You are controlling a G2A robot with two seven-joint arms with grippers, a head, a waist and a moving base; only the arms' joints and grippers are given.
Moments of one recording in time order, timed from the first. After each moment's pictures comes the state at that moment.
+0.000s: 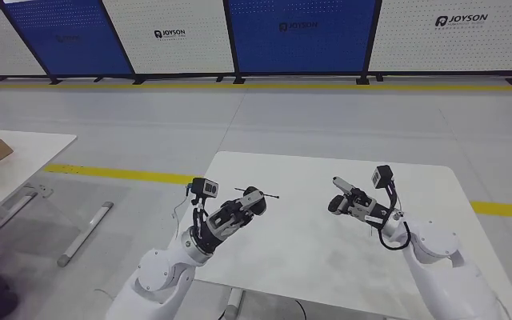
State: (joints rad) left arm 1.75 -1.15 -1.51 -2.08 -0.45 -0.29 -0.55; right arm -1.10 -1.20 1.15 -1.38 0.37 -0.05 0.81
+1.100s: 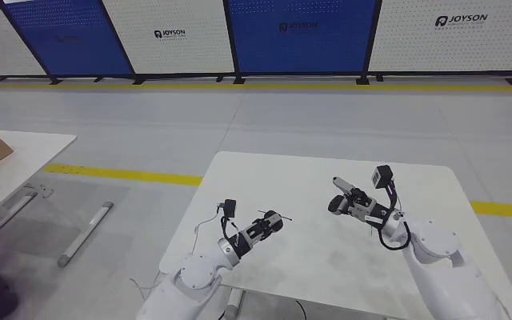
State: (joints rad) left arm 1.62 -1.17 -1.27 -1.71 -0.12 -0.23 -0.36; right arm -1.10 -1.20 1.15 -1.38 0.37 -0.05 0.81
